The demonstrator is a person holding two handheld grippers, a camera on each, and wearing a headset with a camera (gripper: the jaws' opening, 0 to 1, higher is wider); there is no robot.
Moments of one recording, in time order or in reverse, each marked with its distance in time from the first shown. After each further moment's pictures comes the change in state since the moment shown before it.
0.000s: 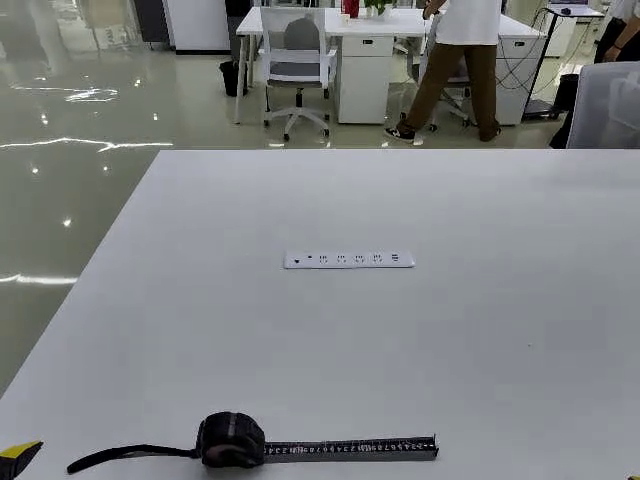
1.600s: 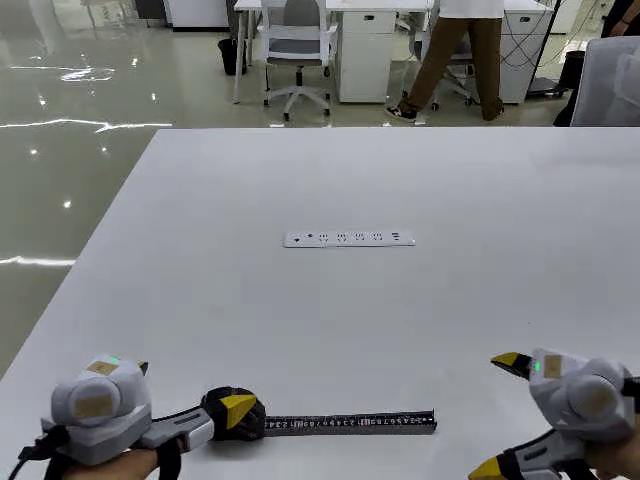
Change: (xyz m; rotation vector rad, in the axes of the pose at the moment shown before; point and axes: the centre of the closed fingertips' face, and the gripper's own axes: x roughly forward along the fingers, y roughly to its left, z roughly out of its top) left arm 0.124 -0.052 0.054 -0.086 -0.079 0.178; right arm 0.117 0.039 0.083 -0.542 0.184 0.357
